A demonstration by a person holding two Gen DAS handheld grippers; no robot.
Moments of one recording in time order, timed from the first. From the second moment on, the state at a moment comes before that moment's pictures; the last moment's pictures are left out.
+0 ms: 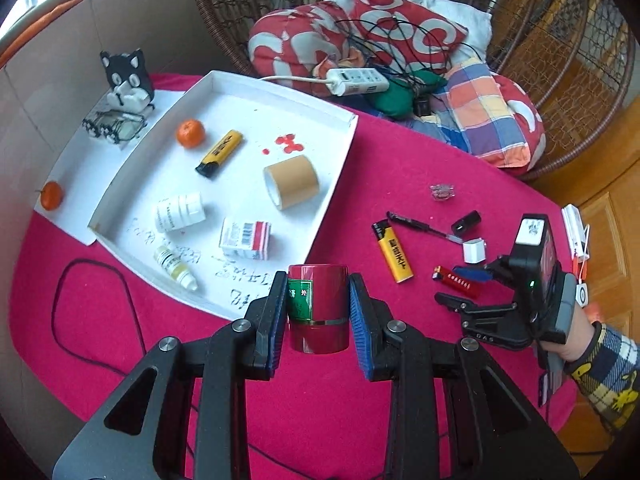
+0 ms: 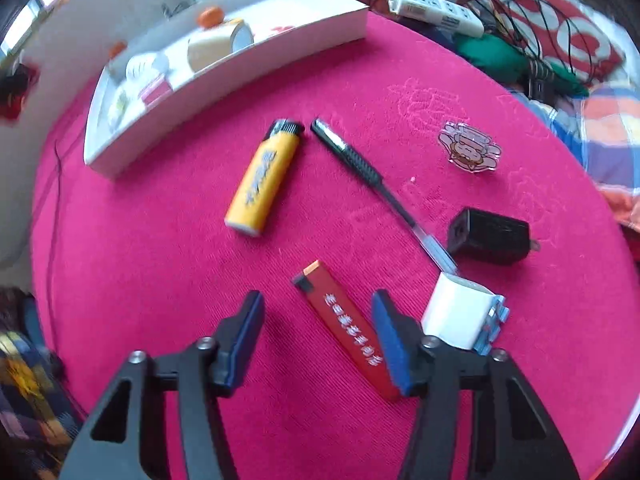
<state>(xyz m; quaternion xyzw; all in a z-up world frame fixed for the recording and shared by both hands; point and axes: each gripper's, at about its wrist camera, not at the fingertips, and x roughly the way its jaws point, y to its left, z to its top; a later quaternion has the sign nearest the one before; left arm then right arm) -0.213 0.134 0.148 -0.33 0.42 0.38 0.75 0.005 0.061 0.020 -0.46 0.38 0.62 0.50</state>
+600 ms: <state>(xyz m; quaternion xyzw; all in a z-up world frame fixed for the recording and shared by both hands) -0.188 0.153 0.195 -0.28 0.39 0.33 0.81 -0.028 0.023 0.140 -0.20 0.43 0.67 0.57</state>
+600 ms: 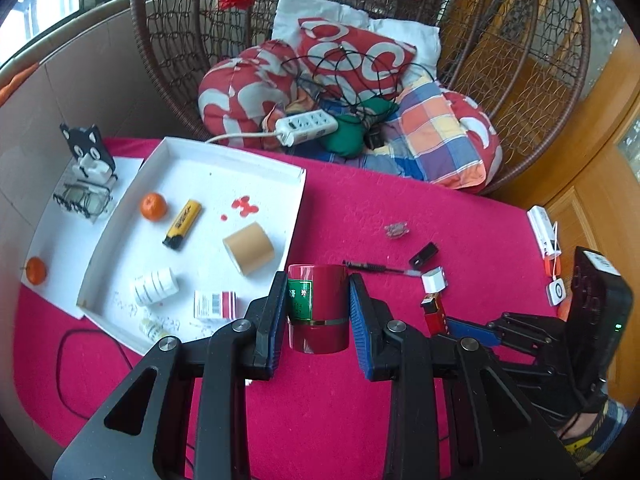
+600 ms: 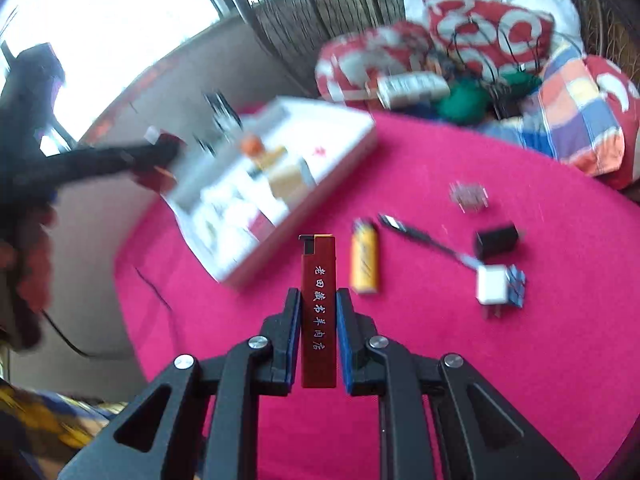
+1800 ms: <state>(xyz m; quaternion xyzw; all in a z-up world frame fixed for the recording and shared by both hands) -0.281 0.307 0.181 -0.25 0.40 0.36 0.81 -0.122 0.175 0.170 -0.14 0.47 0.63 0.61</state>
